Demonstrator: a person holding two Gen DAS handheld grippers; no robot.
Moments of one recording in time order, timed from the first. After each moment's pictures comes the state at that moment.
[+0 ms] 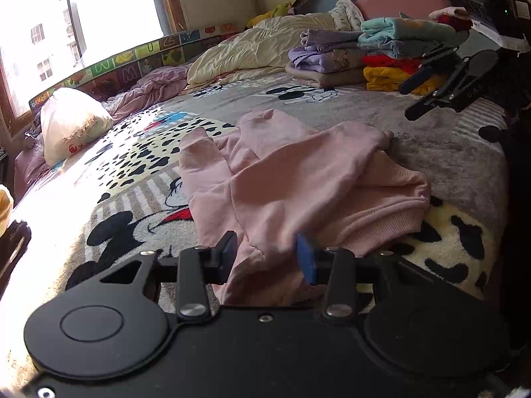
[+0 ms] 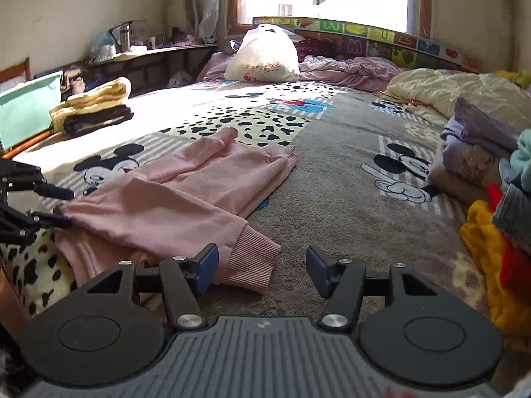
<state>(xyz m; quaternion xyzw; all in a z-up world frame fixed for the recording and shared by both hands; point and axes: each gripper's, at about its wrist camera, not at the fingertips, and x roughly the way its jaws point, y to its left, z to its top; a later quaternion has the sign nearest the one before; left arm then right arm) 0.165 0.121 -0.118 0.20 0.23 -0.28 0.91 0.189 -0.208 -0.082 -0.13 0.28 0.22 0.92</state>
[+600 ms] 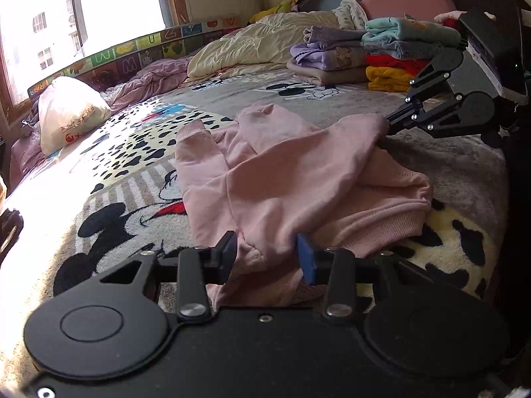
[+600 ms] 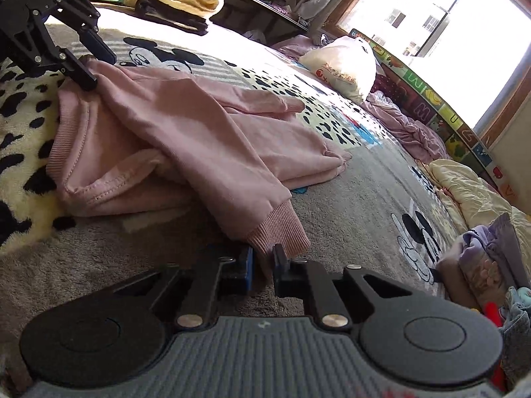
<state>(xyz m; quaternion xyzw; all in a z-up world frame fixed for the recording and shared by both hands) 0.169 0.125 -0.118 0.17 0.24 -0.29 0.91 0.180 -0.159 -0.121 -0.32 0.23 0.26 0.88</state>
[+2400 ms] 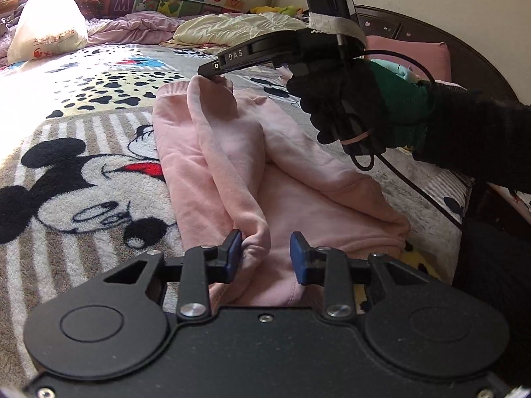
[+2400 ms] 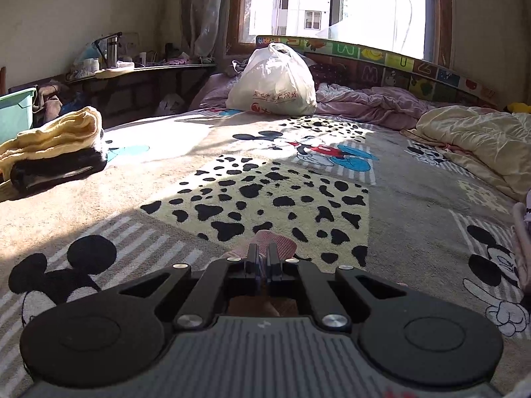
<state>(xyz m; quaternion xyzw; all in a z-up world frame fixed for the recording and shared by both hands) 0.215 0.159 -0.129 -0.02 0.31 -0.36 0.88 0.372 -0.034 -0.079 -0.07 0.24 0.19 0.95</state>
